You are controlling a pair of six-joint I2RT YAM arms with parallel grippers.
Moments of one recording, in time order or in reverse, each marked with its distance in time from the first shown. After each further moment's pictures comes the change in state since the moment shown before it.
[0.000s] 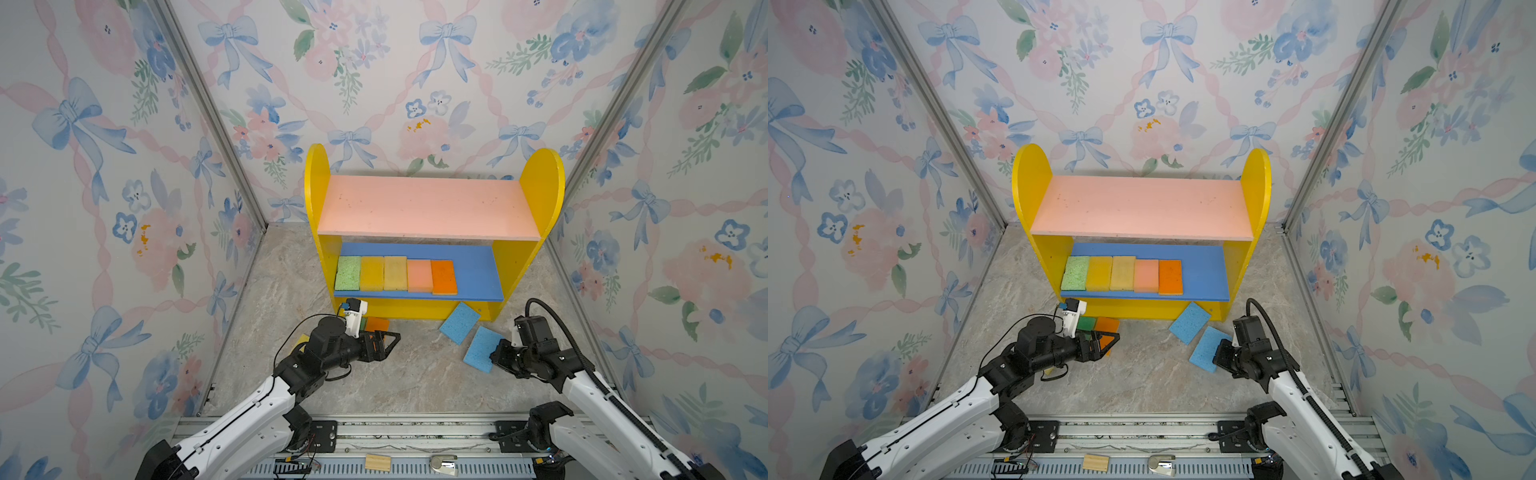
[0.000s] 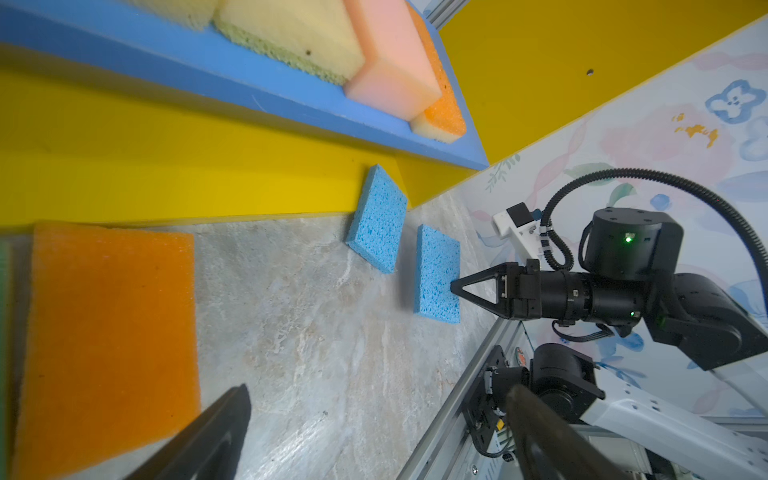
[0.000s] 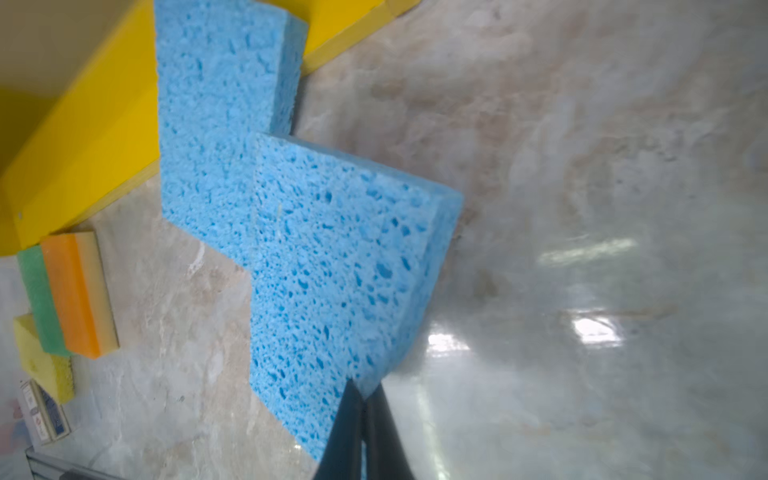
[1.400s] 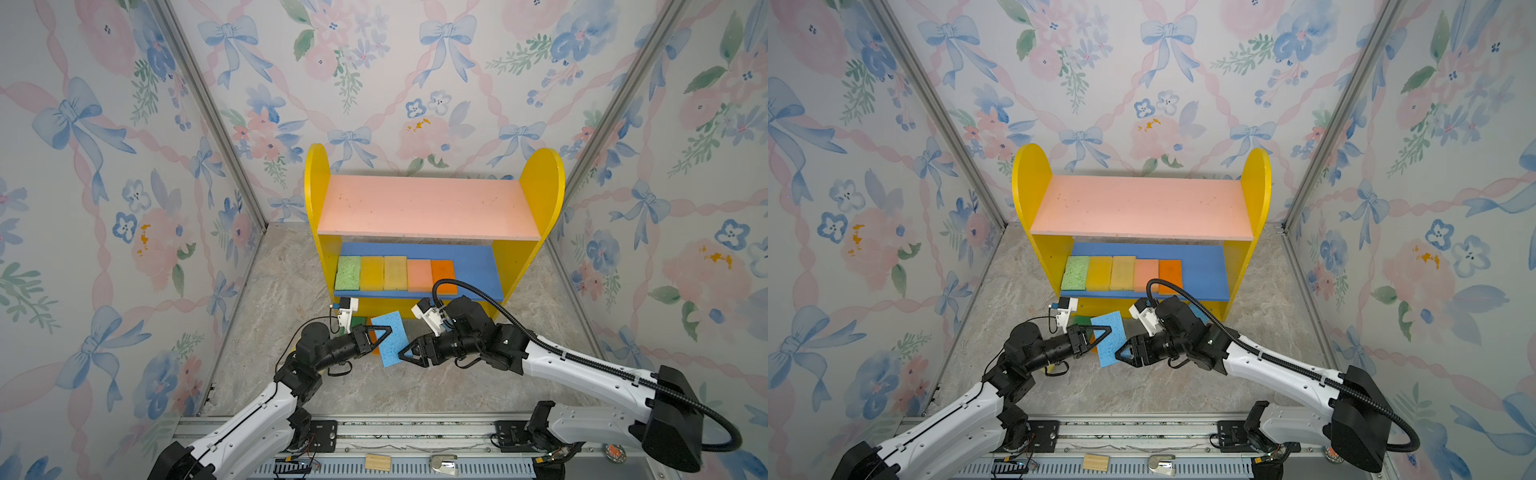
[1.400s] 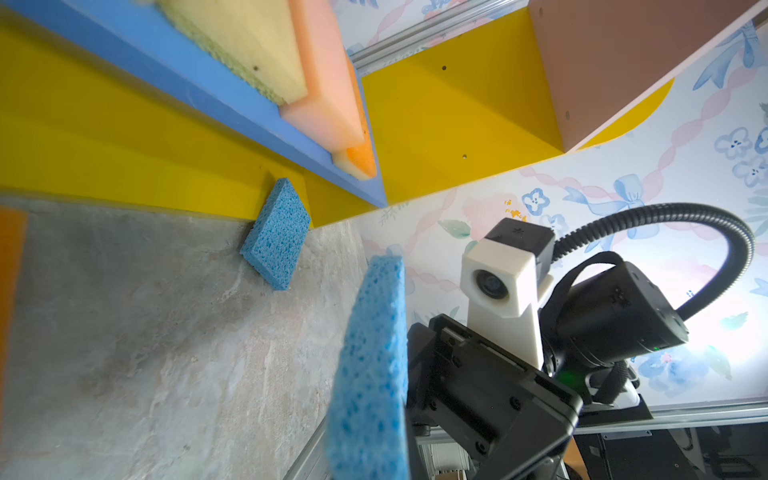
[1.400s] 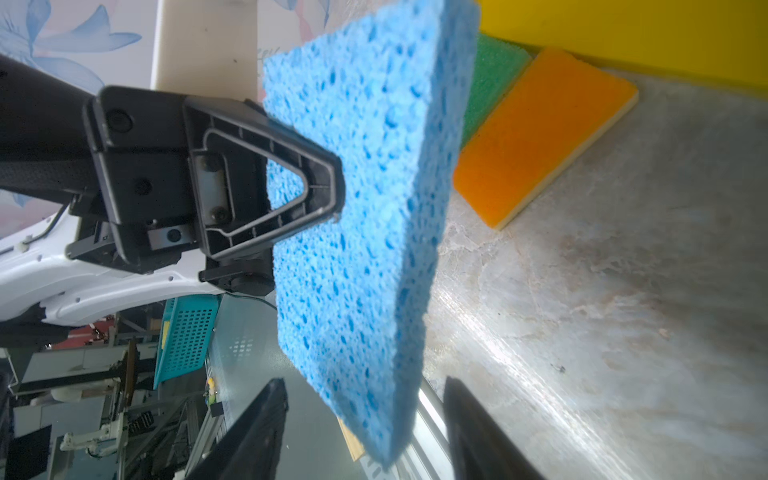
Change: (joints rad) left arm 0.115 -0.015 -0.141 0.423 0.224 -0.390; right arm 0.622 0.433 0.360 0.494 -0.288 0.033
